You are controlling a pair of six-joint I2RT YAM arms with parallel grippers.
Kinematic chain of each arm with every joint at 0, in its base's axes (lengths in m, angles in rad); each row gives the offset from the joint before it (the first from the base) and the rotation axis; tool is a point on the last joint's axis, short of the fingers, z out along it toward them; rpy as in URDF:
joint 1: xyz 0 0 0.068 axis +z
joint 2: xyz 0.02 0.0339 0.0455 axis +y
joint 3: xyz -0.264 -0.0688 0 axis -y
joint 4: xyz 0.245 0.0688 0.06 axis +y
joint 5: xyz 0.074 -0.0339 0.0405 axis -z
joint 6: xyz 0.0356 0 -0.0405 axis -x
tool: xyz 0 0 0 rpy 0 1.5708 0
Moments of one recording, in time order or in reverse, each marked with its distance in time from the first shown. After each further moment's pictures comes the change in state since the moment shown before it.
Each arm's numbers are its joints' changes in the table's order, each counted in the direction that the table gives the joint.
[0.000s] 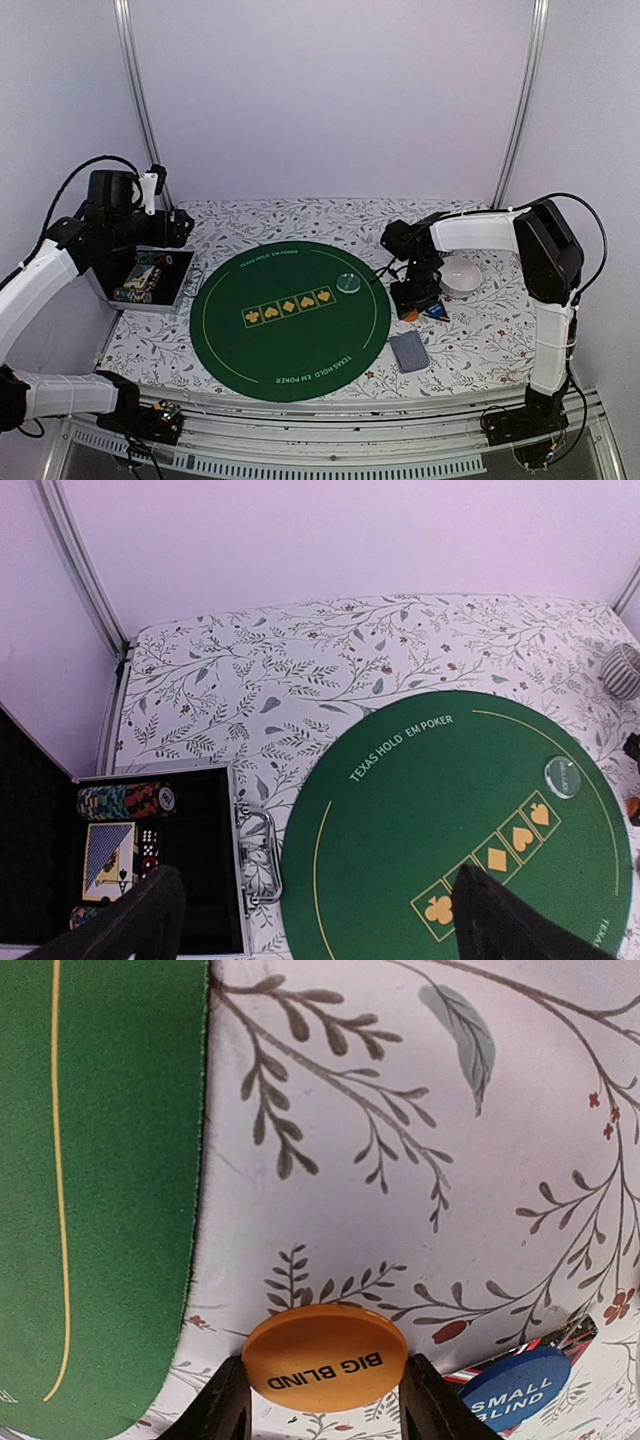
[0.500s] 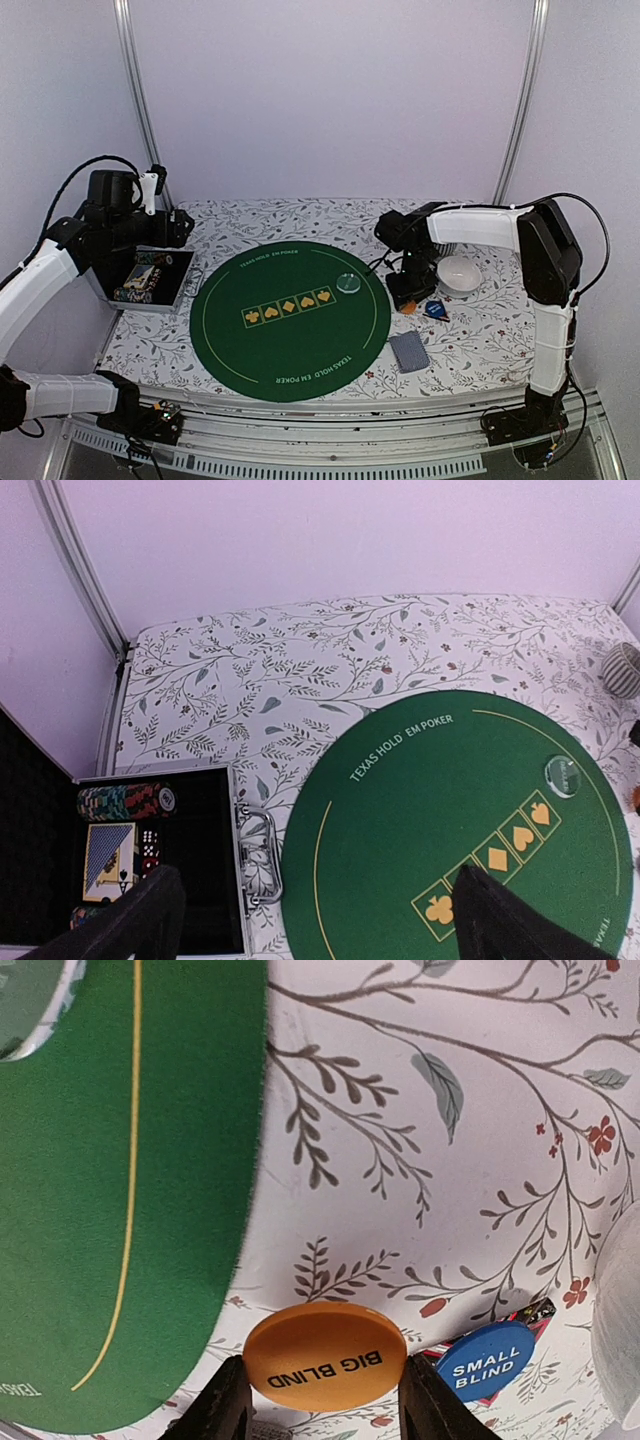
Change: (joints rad) left arm -0.002 0.000 0.000 0.000 -0.001 -0.003; right arm 0.028 -0.001 0.093 0.076 0.048 -0.011
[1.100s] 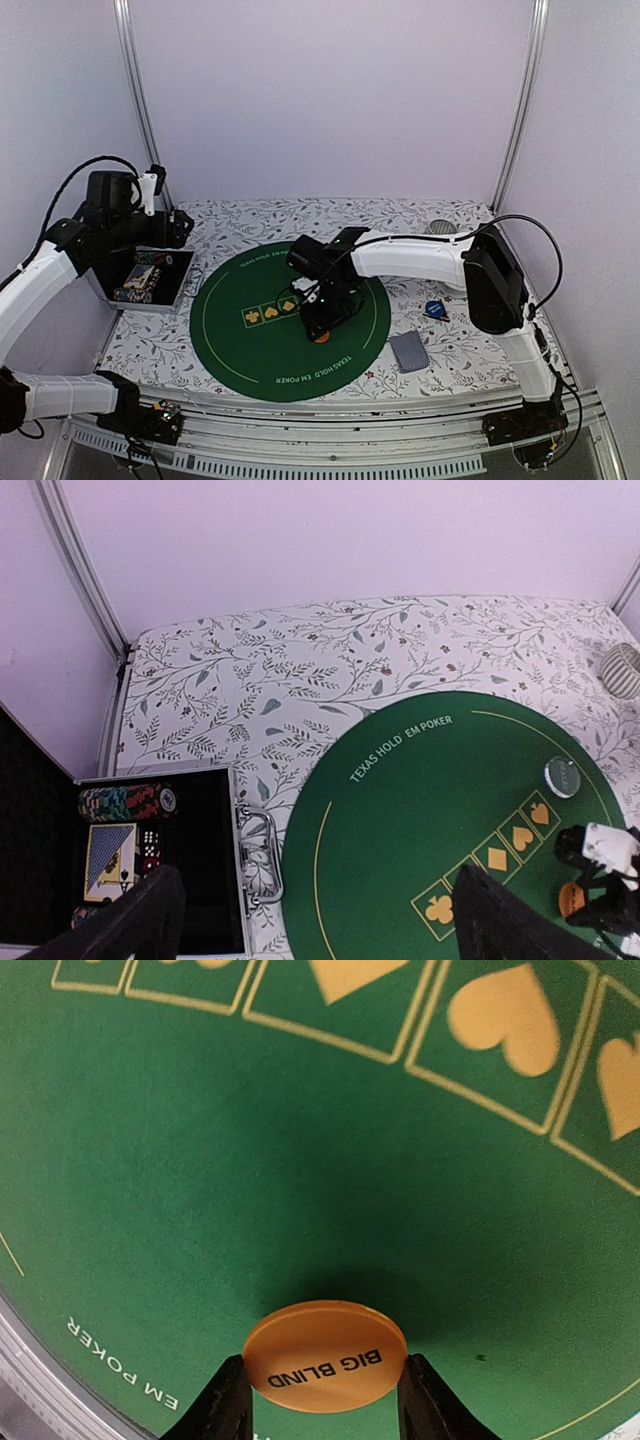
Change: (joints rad) left arm -0.004 -0.010 -0.005 -0.002 -0.004 -0.001; right arm 0.344 0.257 0.409 -0.023 -0.193 0.015
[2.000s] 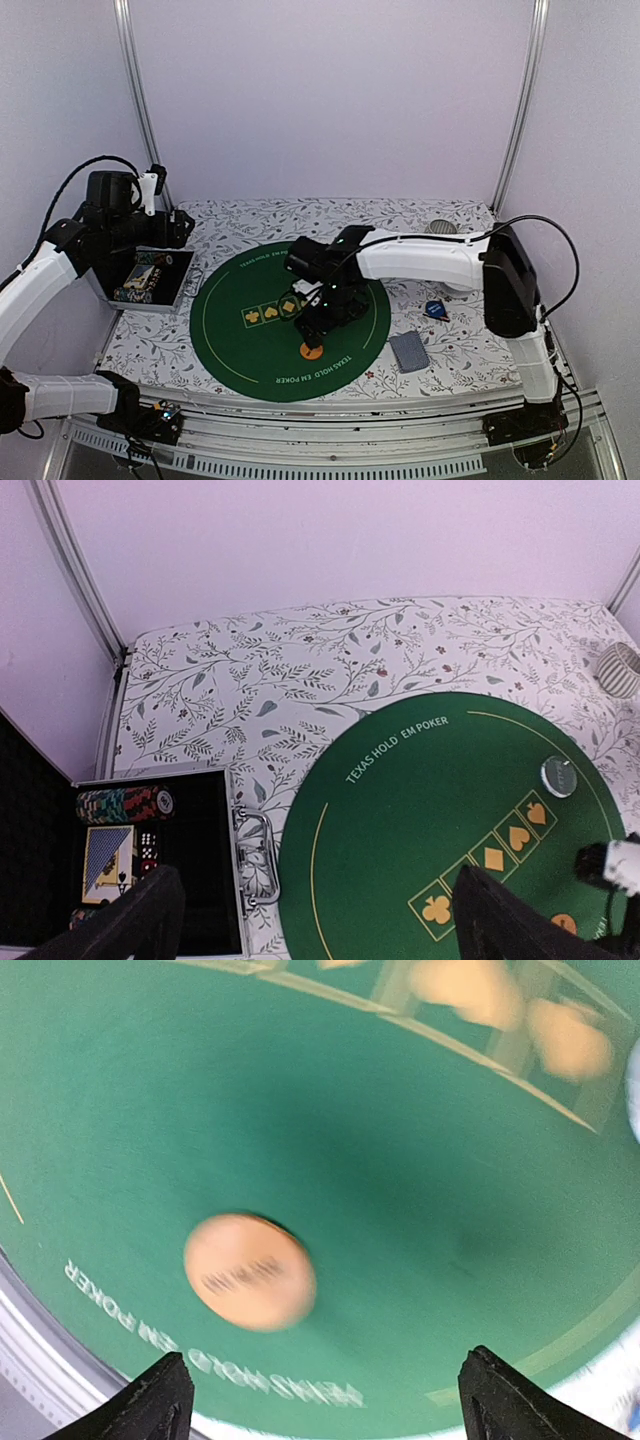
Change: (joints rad) left arm -0.006 -0.006 -0.002 -0.003 0.001 0.000; right arm 0.062 -0.037 -0.012 0.059 0.075 0.002
